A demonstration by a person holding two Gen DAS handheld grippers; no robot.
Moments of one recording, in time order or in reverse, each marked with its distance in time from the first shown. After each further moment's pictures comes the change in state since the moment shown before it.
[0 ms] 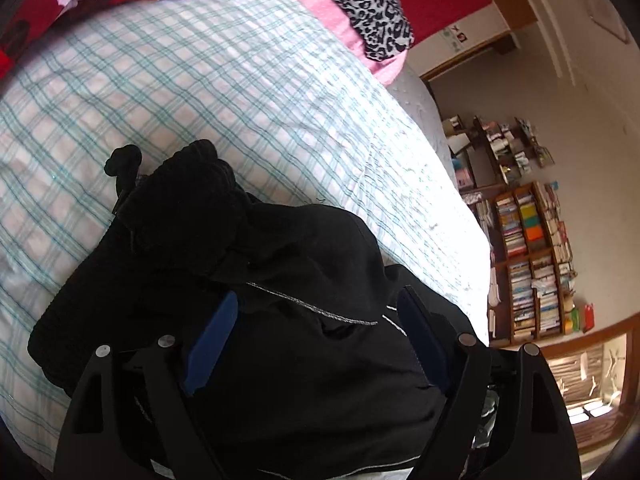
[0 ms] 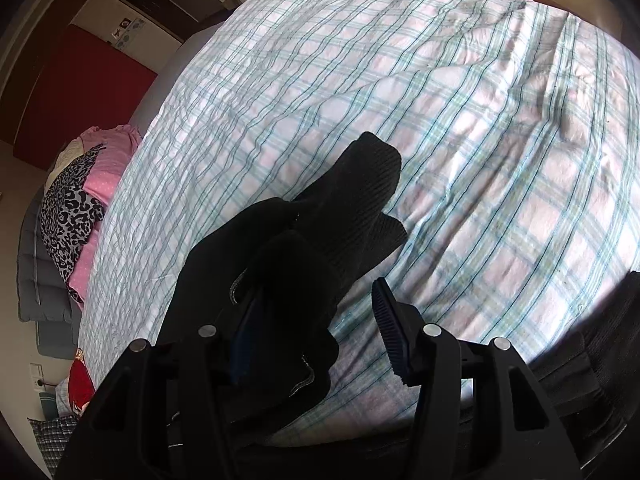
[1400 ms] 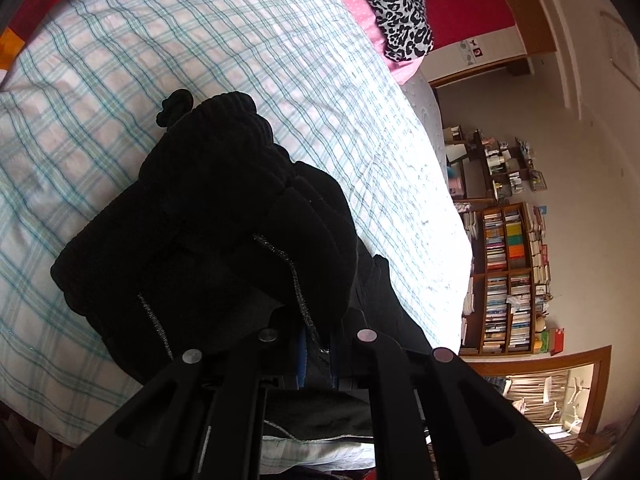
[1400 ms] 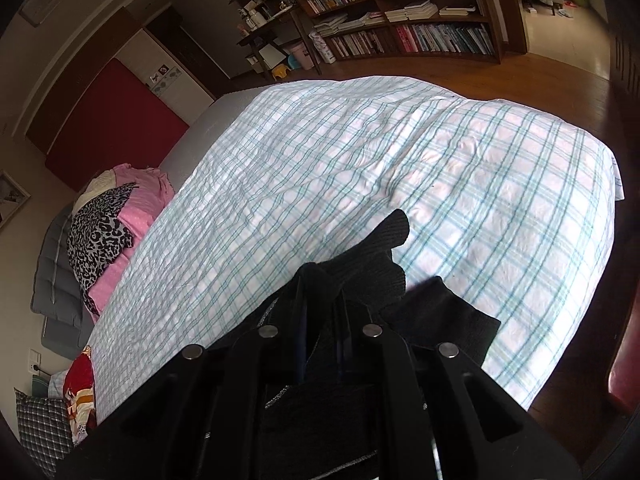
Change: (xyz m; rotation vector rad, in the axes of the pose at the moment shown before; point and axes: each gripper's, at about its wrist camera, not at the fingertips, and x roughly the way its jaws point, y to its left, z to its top) left arm -0.061 0.052 -0.016 -0.113 0.051 -0.084; right arm -0.173 -0.104 -0.054 -0.061 -0.261 0.075
